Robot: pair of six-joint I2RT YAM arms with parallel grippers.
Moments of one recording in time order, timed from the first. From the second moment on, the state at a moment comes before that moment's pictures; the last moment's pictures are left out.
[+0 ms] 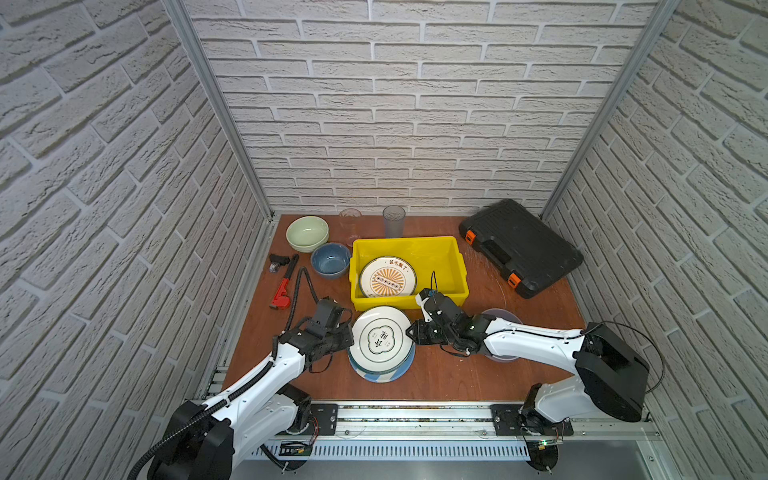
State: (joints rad) left arm -0.48 0.98 0.42 -0.48 0.07 -0.72; right arm 0.86 1.46 0.75 -0.14 -0.12 0.83
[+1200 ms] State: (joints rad) left arm -0.50 0.91 0.53 -0.70 0.09 -0.69; right arm 0.86 1.41 0.77 -0.22 -0.15 0.83
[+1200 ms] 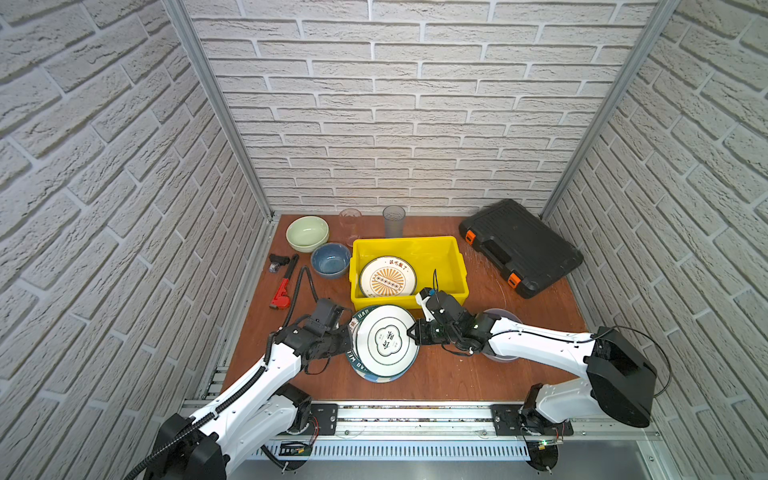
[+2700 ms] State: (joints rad) left arm -0.35 1.38 1.01 -0.71 0.08 -0.42; right arm 0.44 1.57 1.30 -0.53 -0.18 0.54
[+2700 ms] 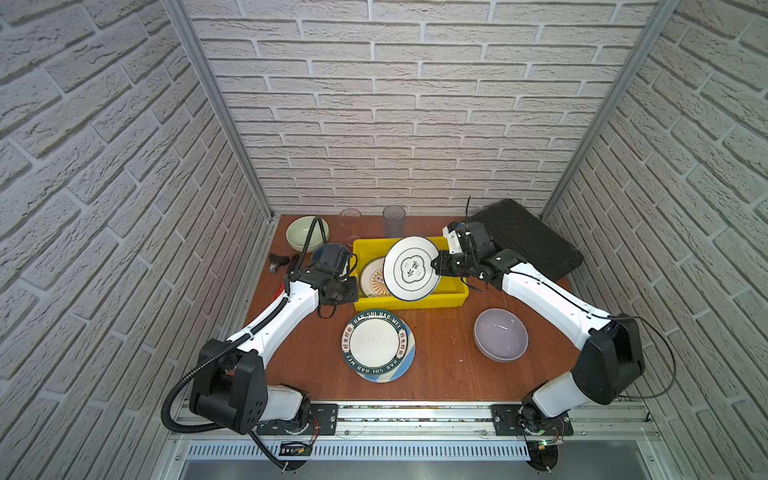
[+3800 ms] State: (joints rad) left arm -0.34 1.44 1.03 -0.66 0.10 -0.42; right arm 0.43 1.92 1.37 -0.34 -0.34 0.61
